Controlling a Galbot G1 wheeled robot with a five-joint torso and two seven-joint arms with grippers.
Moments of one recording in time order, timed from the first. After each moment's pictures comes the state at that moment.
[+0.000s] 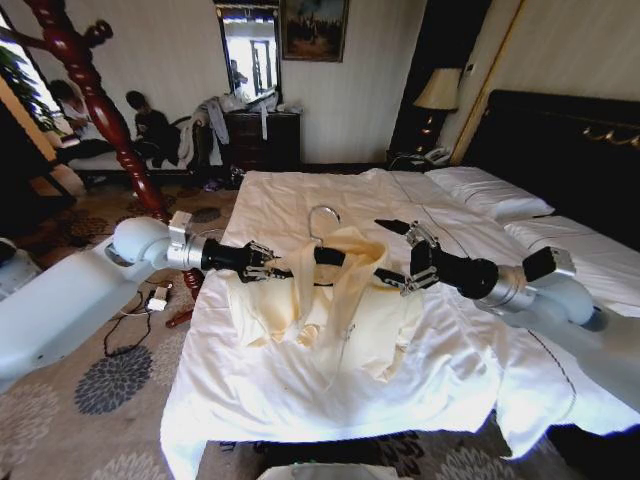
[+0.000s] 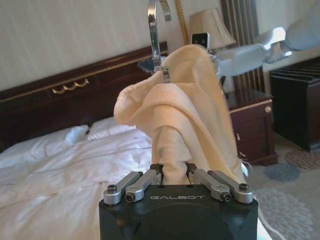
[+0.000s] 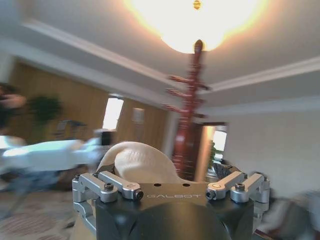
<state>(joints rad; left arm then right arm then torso) 0.23 -0.51 0.14 -1.82 -0.92 0.17 1.06 -1.10 0.23 0.49 2.14 1.28 0.27 -0.55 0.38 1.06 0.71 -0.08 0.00</state>
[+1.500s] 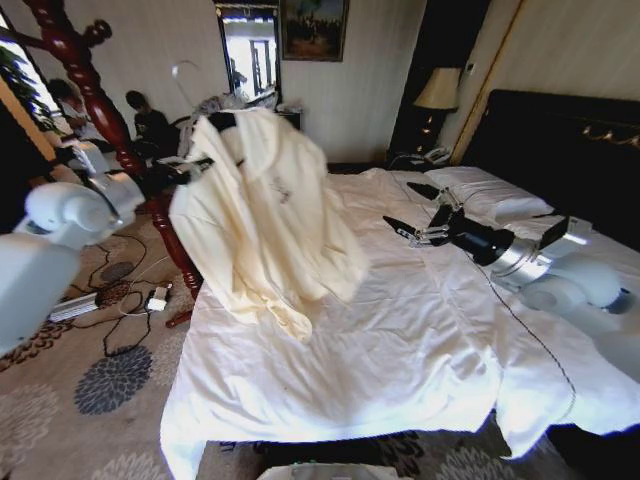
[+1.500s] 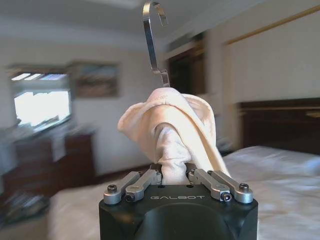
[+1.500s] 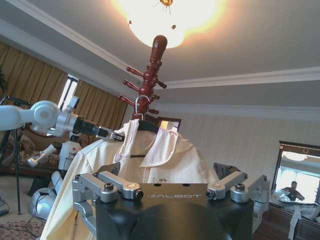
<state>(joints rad) 0.17 -0.45 -0.06 -1.61 -1.22 0.44 0.20 -1.08 0.24 0.55 2.08 1.19 0.26 -0.43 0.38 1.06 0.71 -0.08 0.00</state>
